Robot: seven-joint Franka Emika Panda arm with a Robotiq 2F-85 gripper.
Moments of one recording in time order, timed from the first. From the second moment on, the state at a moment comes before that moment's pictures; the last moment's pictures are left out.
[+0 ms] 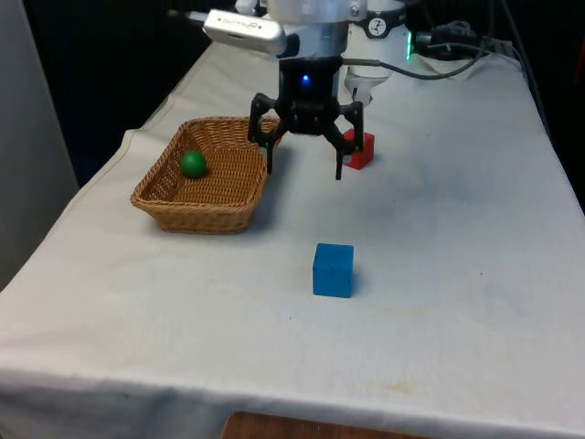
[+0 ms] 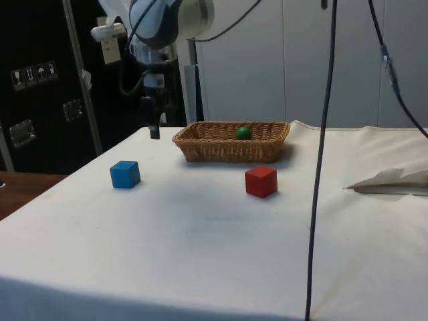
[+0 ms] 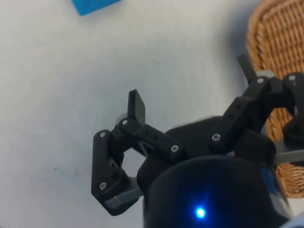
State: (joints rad) arm 0.35 0.54 -0.50 -1.86 0.28 2.44 -0.31
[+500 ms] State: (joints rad) arm 0.35 0.61 -0.44 -1.75 0.29 2.41 -0.25
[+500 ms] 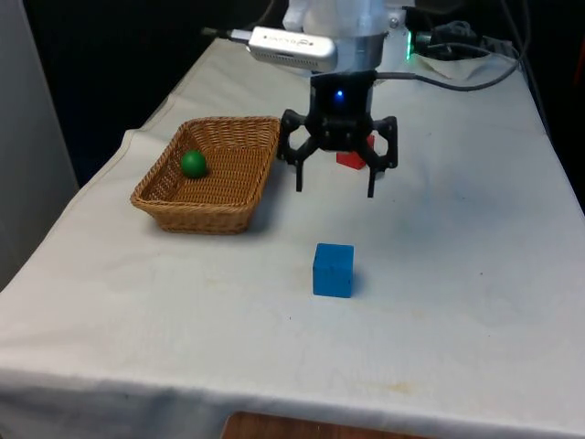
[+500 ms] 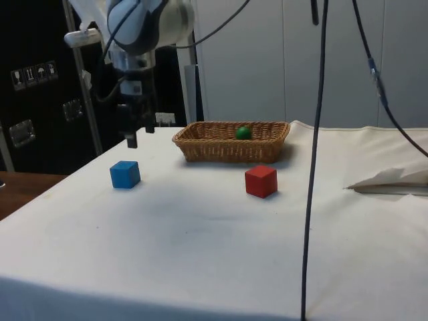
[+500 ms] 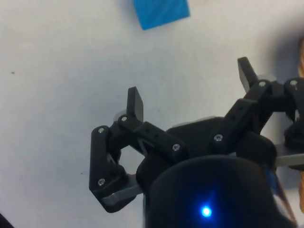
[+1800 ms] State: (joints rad) arm 0.30 0.91 -0.43 -1.39 0.50 2.30 -0.30
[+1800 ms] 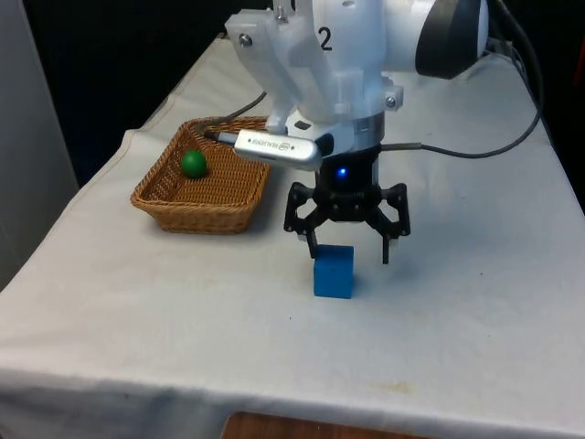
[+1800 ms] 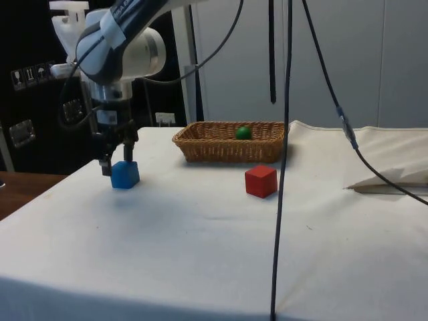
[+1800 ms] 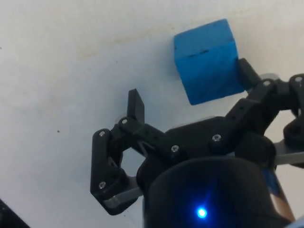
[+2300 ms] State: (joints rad) arm 0.30 0.93 -0.44 -1.35 0.50 2.28 -0.30
